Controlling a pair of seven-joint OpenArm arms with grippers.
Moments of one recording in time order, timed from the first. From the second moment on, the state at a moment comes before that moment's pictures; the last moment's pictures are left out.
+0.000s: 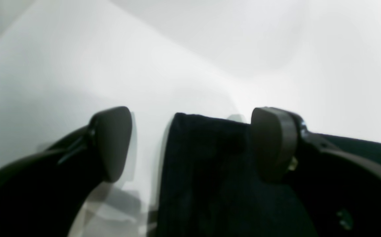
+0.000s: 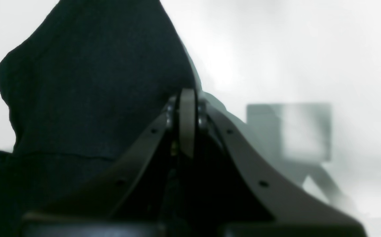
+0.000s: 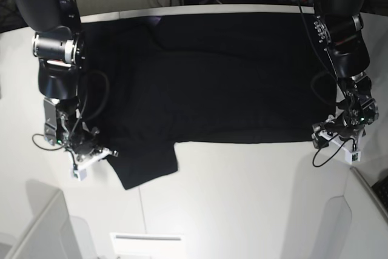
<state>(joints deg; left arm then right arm) -24.2 -22.7 -22.8 43.2 -10.5 -21.6 33.2 34.6 12.2 7.7 31.3 21.0 17.8 -34.8</state>
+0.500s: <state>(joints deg) -24.0 -22.3 -22.6 42.1 -11.2 -21.2 32.1 34.5 12.3 7.7 31.3 21.0 17.8 -34.8</state>
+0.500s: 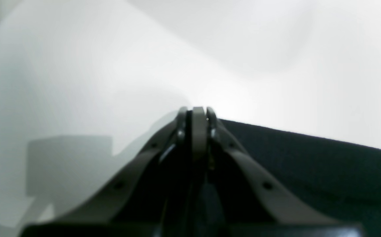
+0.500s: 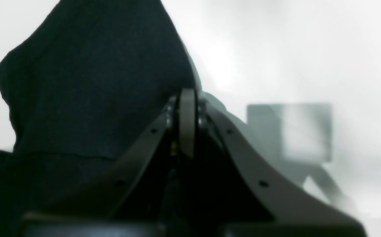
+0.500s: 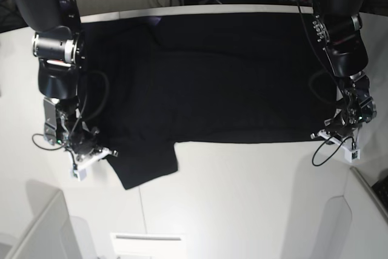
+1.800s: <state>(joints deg) -7.1 -21.7 -22.7 73.1 -21.7 -21.8 40.5 21.2 11.1 8.0 56.6 21.0 17.8 -34.4</state>
